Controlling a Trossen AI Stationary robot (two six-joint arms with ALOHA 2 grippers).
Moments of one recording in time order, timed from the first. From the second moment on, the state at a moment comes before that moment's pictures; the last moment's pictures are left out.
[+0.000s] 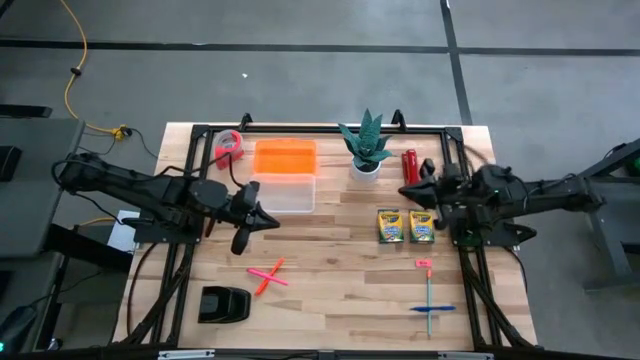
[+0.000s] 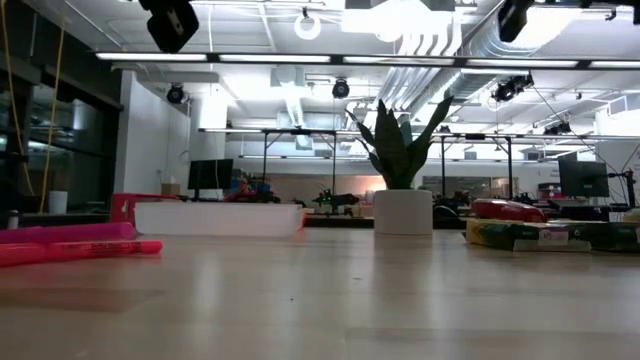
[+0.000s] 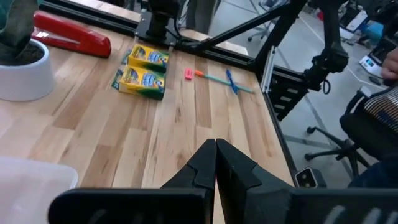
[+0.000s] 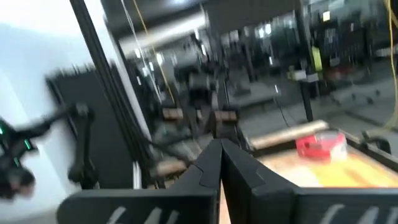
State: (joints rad) left arm -0.10 0.91 0.72 -0.20 -0.05 -0.36; right arm 0.07 0.55 0.49 0.19 0.04 0.27
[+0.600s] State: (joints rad) left arm -0.23 1.14 0.93 -0.70 0.00 -0.31; right arm 0.07 0.65 0.57 0.11 0.06 0.34
